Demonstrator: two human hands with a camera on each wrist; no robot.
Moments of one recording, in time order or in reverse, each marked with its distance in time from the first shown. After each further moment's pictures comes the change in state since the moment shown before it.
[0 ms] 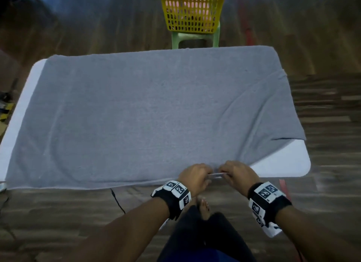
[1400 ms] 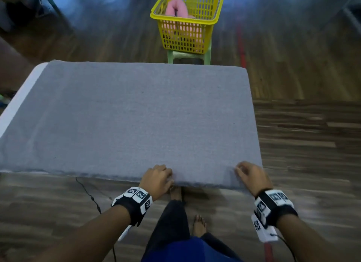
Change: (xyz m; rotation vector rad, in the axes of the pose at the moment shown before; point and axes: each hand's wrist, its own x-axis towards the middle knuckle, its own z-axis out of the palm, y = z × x) left_hand 0.005 0.059 0.026 0.219 0.181 -0.256; right_hand -0.084 0.161 -0.057 0.235 0.204 0.390
